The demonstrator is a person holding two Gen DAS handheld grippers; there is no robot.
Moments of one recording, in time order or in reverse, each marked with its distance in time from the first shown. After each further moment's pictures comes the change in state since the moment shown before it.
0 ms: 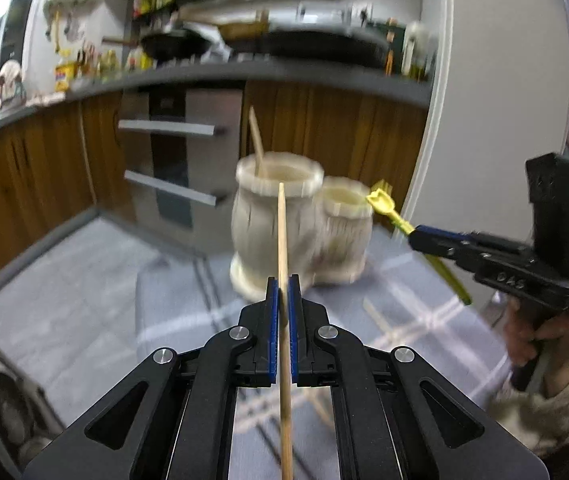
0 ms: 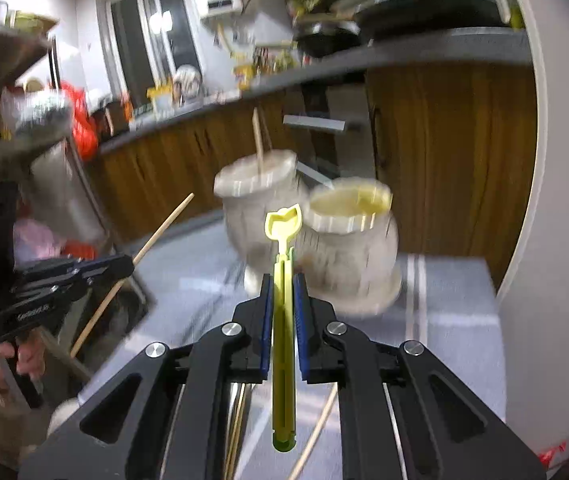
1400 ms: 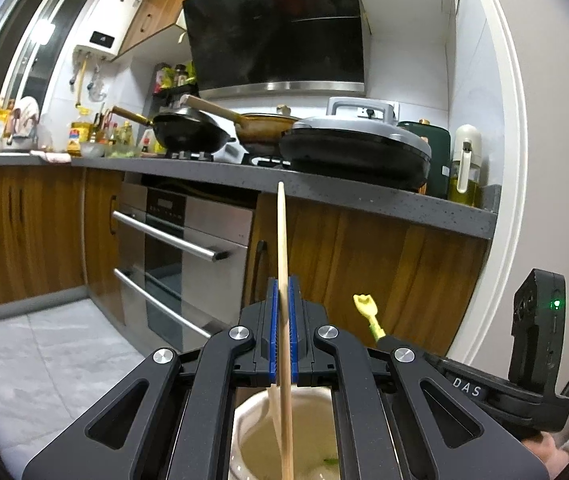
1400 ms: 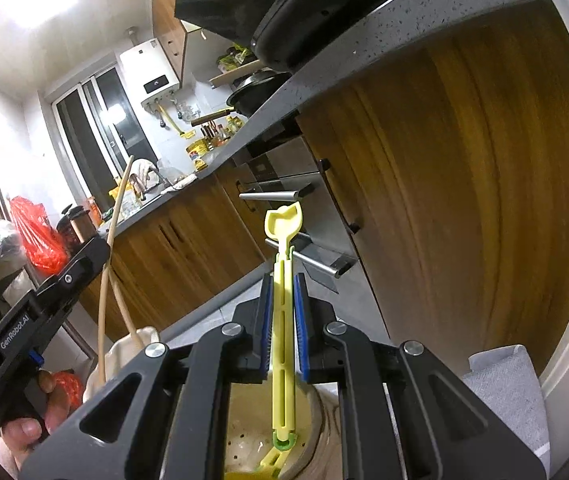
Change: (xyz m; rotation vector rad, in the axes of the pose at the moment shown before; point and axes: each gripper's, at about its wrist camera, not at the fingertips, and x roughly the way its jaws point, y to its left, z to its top) left arm 0.123 0.022 0.100 -0.088 -0.378 0.025; right arm 0.113 -0.085 0.058 0.243 -0.183 -0.023
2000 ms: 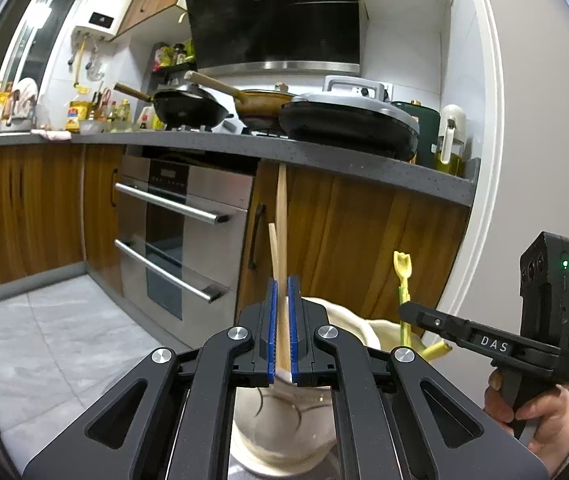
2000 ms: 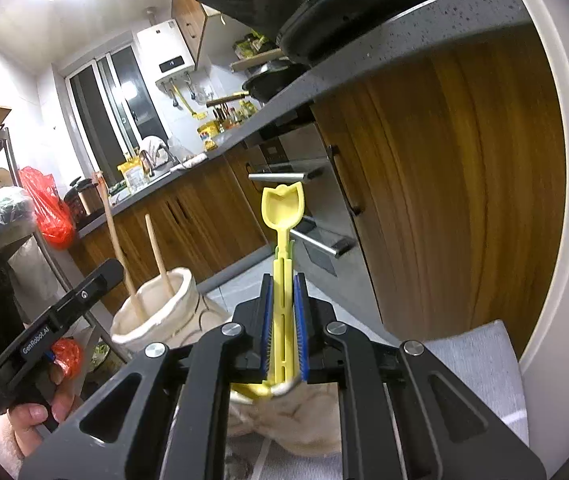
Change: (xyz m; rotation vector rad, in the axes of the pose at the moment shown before) left arm -0.045 0.010 -0.035 -0.004 0.084 -0.024; right arm -0.037 0.008 -0.020 -0.050 0.073 0.012
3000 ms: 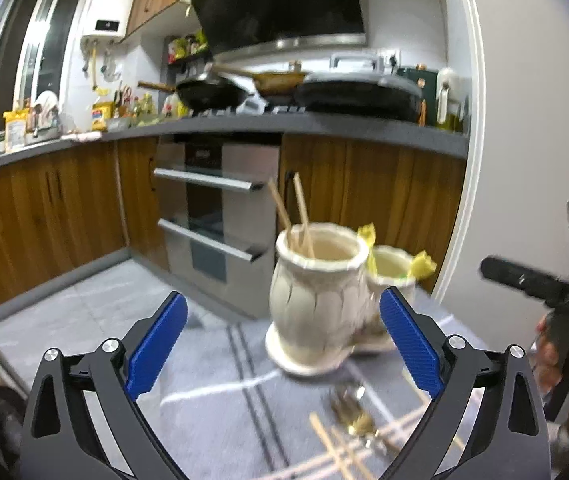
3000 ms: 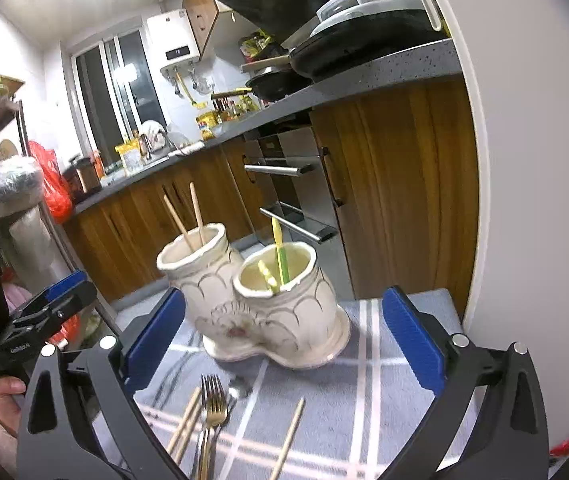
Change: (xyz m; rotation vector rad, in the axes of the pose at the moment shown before) left arm -0.089 -0.012 -0.022 0.085 0.141 0.149; right arm -0.092 0.027 -0.024 -0.111 0.016 -0.091
